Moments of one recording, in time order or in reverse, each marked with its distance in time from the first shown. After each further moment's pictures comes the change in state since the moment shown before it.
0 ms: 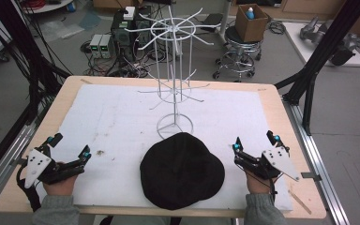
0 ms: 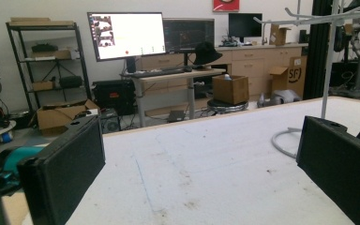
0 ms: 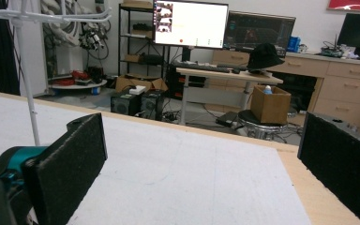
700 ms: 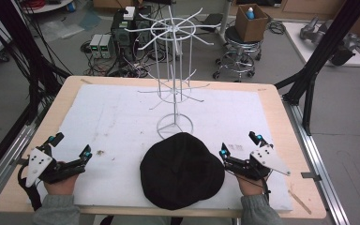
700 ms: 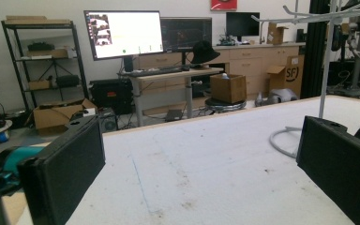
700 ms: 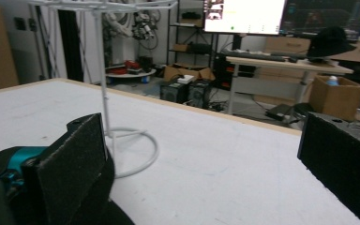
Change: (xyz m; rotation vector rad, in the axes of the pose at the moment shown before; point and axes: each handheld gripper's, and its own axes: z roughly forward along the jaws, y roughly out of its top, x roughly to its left) left arm 0.000 0.000 0.002 0.003 -0.005 0.000; right arm 0.021 -0.004 0.007 0.044 0.217 0.018
